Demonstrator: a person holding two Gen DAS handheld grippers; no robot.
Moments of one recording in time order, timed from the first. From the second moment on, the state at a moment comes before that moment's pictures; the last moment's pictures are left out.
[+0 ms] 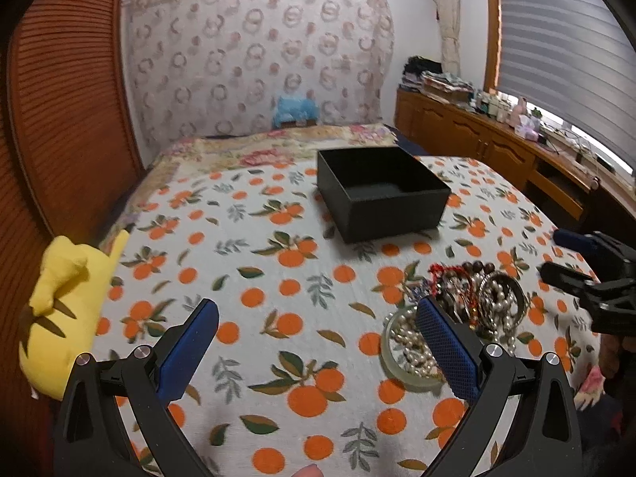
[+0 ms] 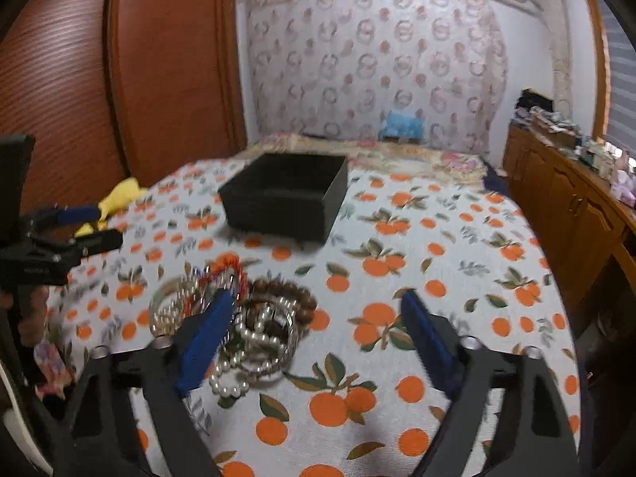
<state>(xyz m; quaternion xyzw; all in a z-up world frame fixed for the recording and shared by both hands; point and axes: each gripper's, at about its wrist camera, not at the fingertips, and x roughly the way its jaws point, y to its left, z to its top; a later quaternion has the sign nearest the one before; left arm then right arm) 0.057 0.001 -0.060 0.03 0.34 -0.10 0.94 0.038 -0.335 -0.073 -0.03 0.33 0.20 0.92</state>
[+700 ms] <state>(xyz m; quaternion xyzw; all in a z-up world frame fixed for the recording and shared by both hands) 0.068 -0.017 -0.089 0.02 0.38 -0.17 0.91 0.054 -0.328 -0.096 -0.04 0.39 0.25 0.89</state>
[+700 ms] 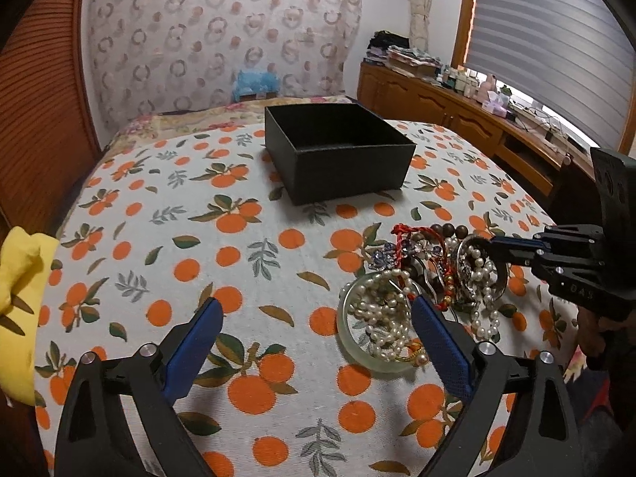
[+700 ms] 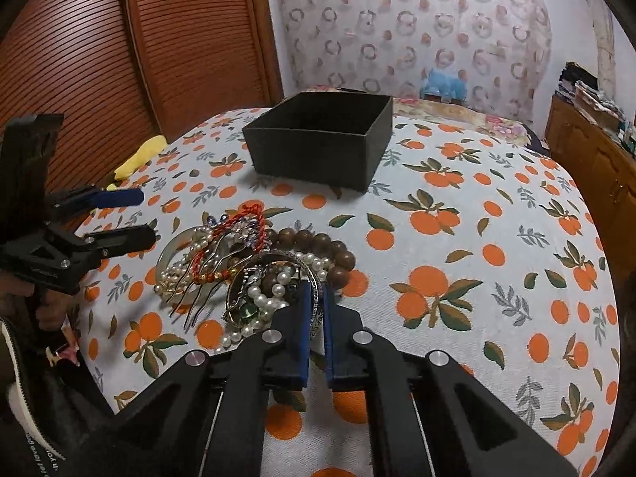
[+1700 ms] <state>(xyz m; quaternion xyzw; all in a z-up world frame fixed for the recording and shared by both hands) 0.070 -0.021 -0.092 0.02 0.38 -0.18 0.91 0.050 -0.355 -0.093 -0.04 0.38 0.20 0.90</state>
